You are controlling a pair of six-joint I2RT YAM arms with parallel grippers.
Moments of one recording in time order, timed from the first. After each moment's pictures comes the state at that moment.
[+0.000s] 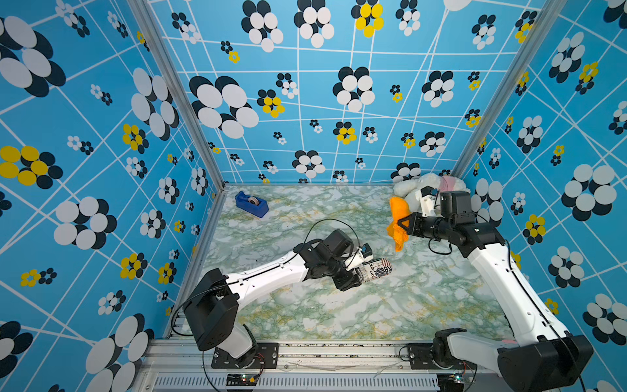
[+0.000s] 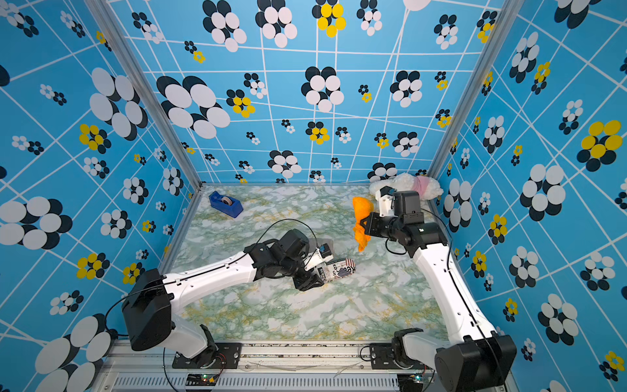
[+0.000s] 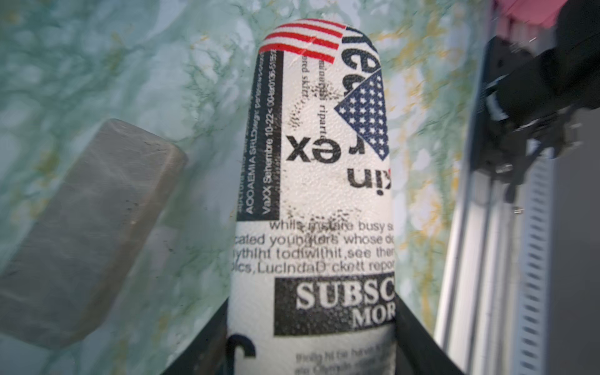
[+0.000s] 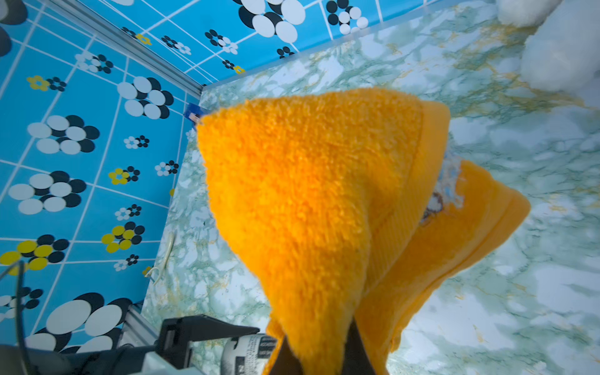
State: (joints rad) left arm -0.95 1.54 1.09 -0.46 0.18 0.24; right arm 0.16 1.24 1.27 -0.78 -0.41 0.32
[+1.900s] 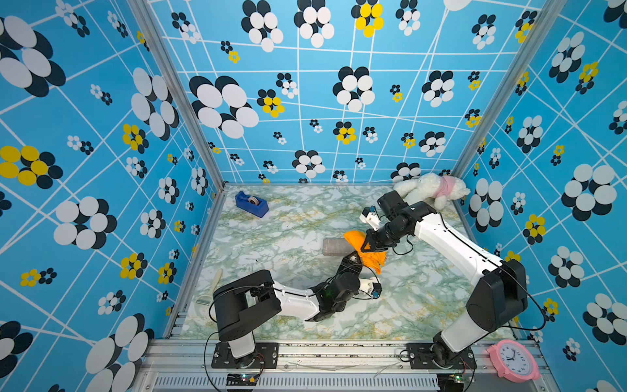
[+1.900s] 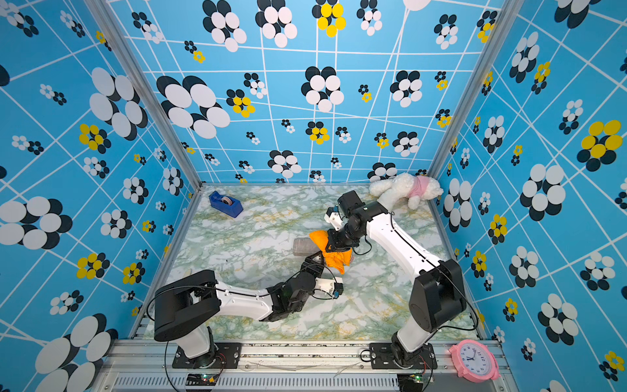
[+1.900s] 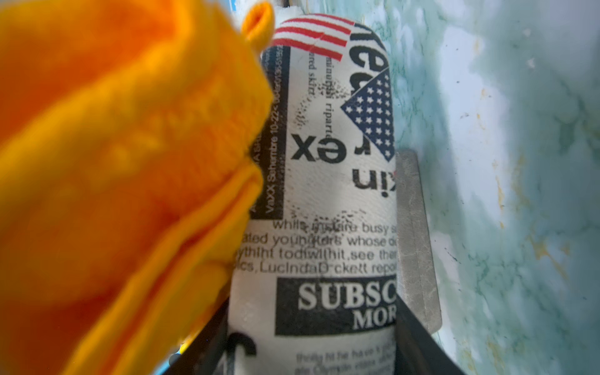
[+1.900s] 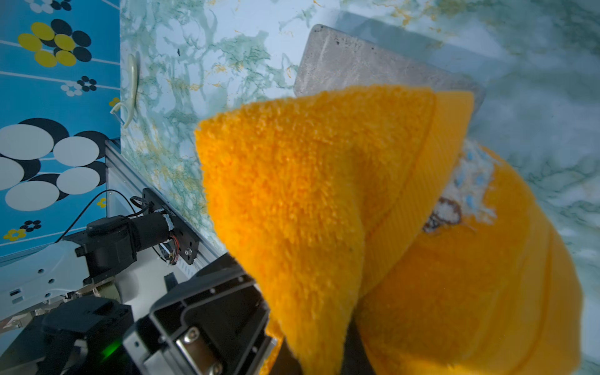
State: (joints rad) left arm -1.17 1.72 0.71 0.69 -0.72 1.44; right arm 0.44 1.64 1.41 -1.05 -0.43 0.14
